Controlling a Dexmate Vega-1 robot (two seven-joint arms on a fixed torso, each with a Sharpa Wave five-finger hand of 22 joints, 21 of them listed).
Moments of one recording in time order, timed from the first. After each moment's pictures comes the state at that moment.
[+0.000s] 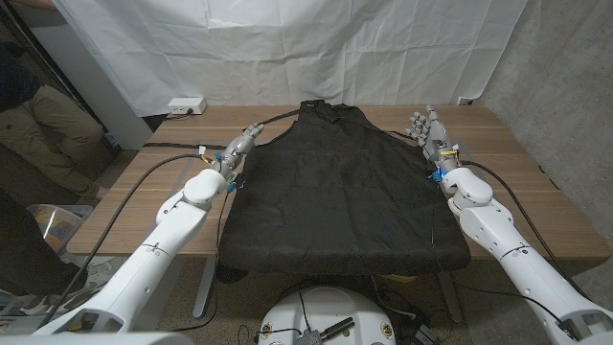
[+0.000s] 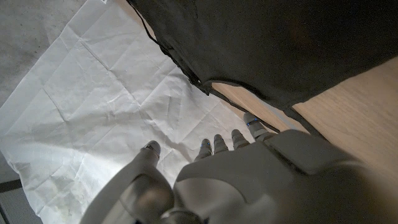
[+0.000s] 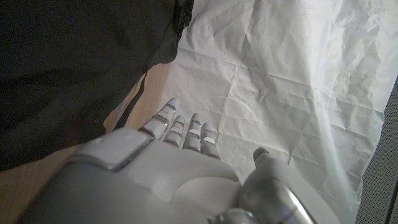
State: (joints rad) left arm 0.97 0.49 0.19 -1.60 0.02 0.07 -0.02; left_hand 0.11 0.12 0.38 0.13 0.22 -0.12 -0.08 0.18 0.17 -0.13 -0.06 0.19 0.17 -0.15 -0.01 0.18 0.17 -0.17 0.04 0.54 0.18; right arm -0.98 -0.48 -0.16 -1.52 0.54 0.15 -0.02; right_hand 0.12 0.12 0.23 0.15 0.31 0.07 0.03 0.19 0.18 0.12 0.04 0.19 0.18 -0.01 0.00 0.19 0.18 0.17 0.00 0.19 0.17
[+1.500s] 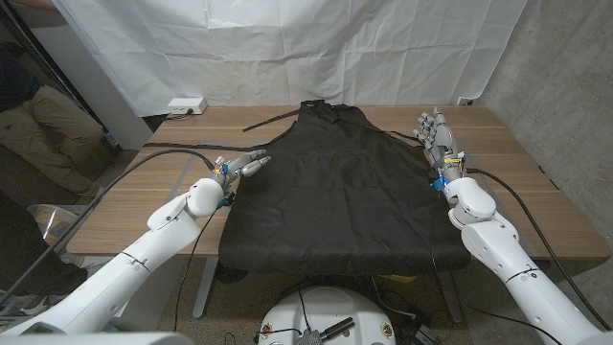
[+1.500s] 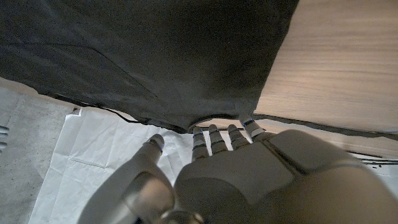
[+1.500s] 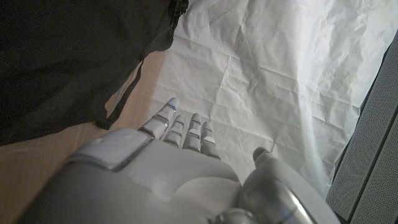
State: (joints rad) left arm 1.05 0.71 0.32 -1.82 0.41 0.31 -0.07; left_hand 0.16 0.13 0.46 0.11 0.22 0.09 -0.14 0.20 0.17 0.03 -0.08 0.22 0.17 -0.07 -0.03 0.19 0.17 -0.13 -0.04 0.52 0.18; right arm -1.13 -0.47 -0.11 -1.71 0.46 0.16 -0.15; right_hand 0.12 0.12 0.24 0.14 0.31 0.07 0.03 0.19 0.18 0.12 0.04 0.19 0.18 -0.01 0.00 0.19 0.18 0.17 0.00 0.19 0.17
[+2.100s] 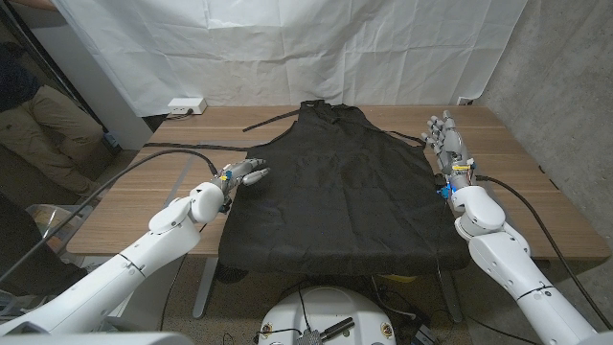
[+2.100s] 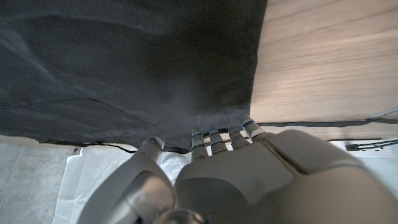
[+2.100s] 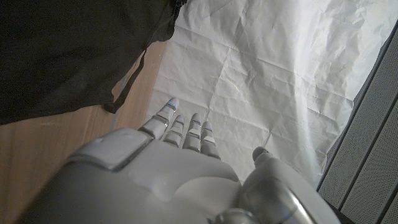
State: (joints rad) left arm 1.03 0.78 0.41 -1.86 0.48 0.37 -0.09; left_hand 0.19 0.12 0.47 0.09 0.20 0.09 -0.16 0.19 0.17 0.01 -0.09 0.20 0.17 -0.09 -0.04 0.17 0.17 -0.14 -0.04 0.50 0.18; right arm -1.24 -0.47 -0.06 -1.81 0.43 0.16 -0.20; right_hand 0.12 0.12 0.25 0.14 0.31 0.07 0.03 0.19 0.18 0.12 0.04 0.19 0.18 -0.01 0.00 0.19 0.18 0.17 0.00 0.19 0.17
